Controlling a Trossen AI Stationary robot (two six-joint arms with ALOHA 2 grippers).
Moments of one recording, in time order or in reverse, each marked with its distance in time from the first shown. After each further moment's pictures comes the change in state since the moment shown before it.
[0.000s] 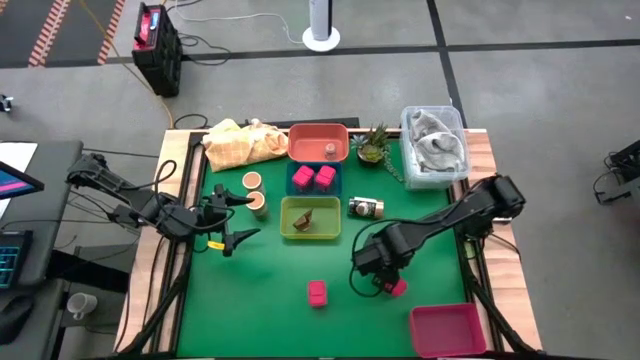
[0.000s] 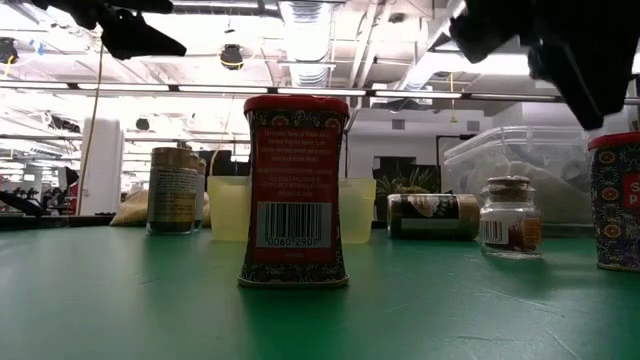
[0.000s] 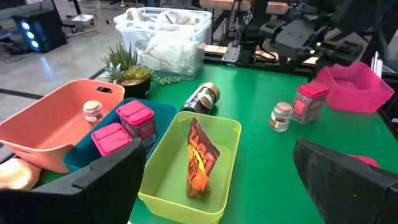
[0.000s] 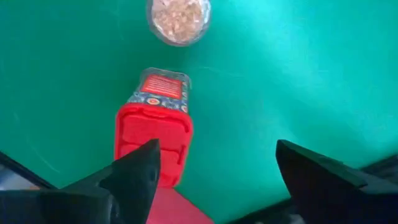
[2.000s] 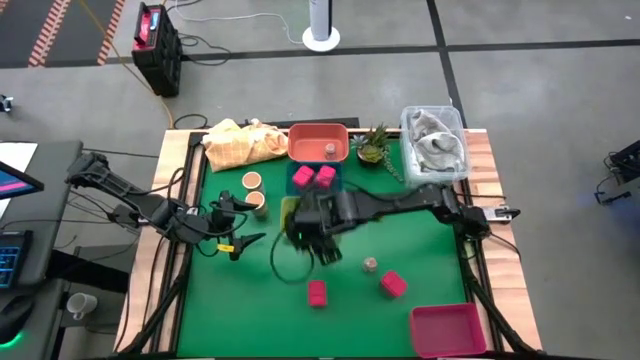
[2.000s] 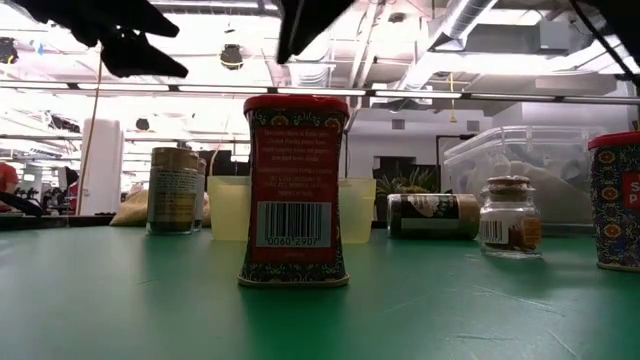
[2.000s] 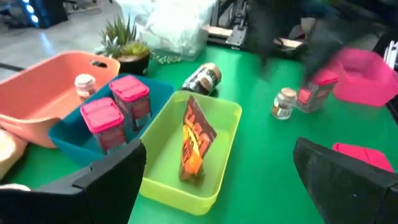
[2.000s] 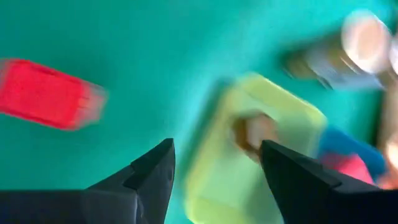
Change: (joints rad) left arm 0.001 0.082 -0.033 0.036 0.000 -0.106; right arm -0.183 0.464 0.923 0.062 0.273 -1.253
